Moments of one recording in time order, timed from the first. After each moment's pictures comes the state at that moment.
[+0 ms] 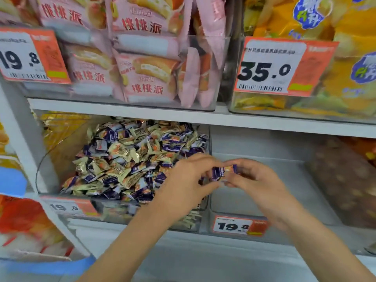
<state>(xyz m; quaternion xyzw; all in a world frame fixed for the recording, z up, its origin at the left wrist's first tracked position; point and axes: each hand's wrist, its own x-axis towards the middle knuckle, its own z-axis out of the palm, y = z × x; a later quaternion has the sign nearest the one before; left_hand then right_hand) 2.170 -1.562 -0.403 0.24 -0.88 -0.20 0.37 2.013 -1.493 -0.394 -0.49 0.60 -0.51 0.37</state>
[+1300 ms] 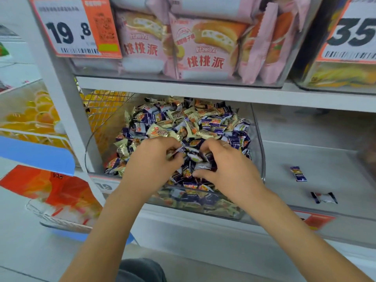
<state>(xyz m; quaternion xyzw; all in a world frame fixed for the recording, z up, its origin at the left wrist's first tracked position) 2.284 -1.596 -0.403 0.50 -0.81 -0.09 0.30 2.118 -1.552 -0.410 -0.73 0.65 -0.19 0.05</state>
